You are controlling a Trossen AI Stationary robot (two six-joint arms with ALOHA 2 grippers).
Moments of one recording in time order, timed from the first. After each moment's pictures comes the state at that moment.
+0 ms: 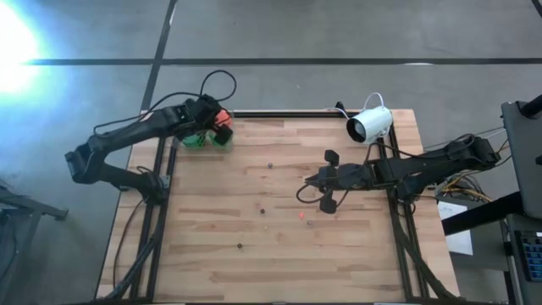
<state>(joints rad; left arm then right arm) 0.55 1.27 1.09 -0.78 -0.42 -0.19 0.16 1.18 0.79 -0.20 0.31 0.11</state>
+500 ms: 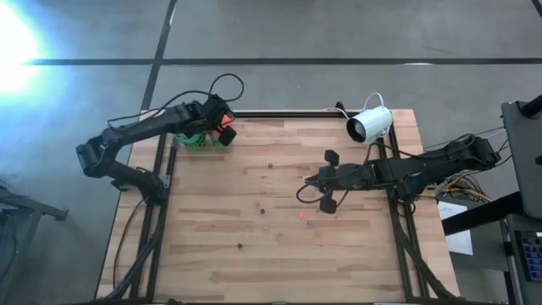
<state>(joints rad) 0.59 1.40 1.09 -0.78 -0.40 -0.18 0.16 1.18 0.79 -0.20 0.31 0.11</state>
